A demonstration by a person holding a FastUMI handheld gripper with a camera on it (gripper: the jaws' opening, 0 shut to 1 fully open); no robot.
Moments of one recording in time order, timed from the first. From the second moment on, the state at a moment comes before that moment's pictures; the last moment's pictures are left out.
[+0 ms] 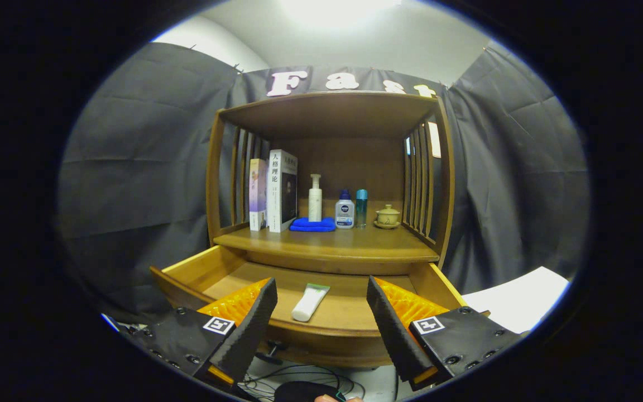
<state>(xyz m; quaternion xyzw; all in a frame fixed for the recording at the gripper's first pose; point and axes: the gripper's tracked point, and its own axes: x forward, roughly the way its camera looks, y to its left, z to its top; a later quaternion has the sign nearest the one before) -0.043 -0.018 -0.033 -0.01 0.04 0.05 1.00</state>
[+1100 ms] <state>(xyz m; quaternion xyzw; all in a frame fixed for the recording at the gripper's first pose) 0.086 0.029 -0.017 -0.09 0.16 0.13 0.97</state>
